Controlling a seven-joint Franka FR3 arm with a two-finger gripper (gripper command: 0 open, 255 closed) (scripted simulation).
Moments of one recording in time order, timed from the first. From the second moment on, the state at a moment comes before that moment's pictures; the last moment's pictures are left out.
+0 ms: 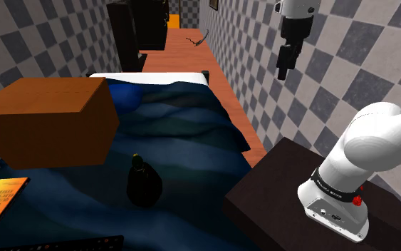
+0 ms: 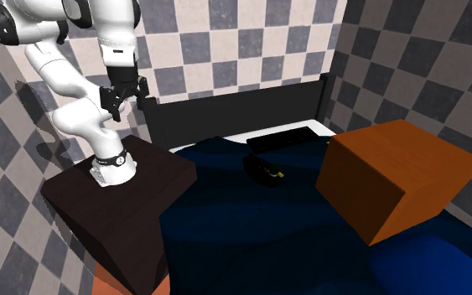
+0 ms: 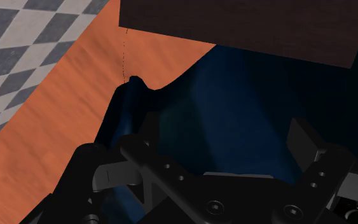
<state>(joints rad) 0.01 -0.82 0.02 -2.44 -0.09 1.52 -0.12</state>
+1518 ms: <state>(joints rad) 0.09 -0.24 0.32 -2.39 0.01 2.09 0.29</state>
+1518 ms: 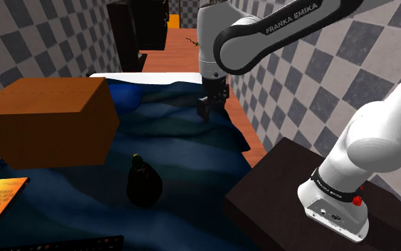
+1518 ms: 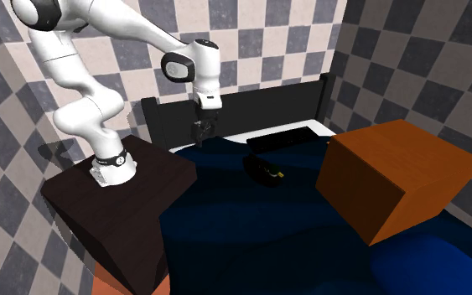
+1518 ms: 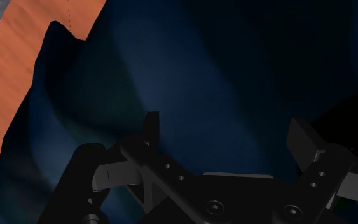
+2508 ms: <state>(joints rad) 0.19 0.36 0.38 -1.99 -0.25 2.26 0.64</state>
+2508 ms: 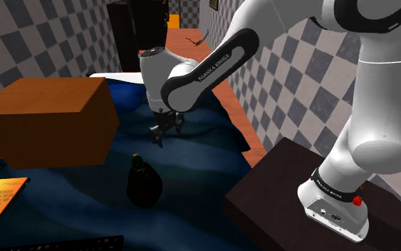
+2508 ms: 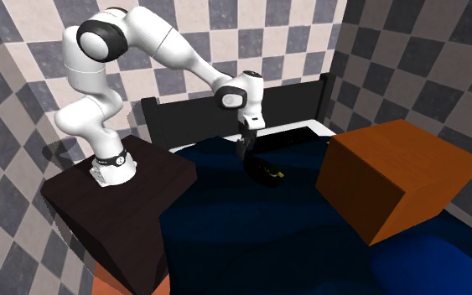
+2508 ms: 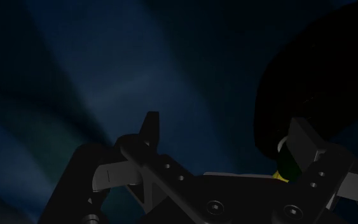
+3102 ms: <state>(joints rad) 0.32 0.71 0.32 -1.60 -0.35 2.22 0.74</state>
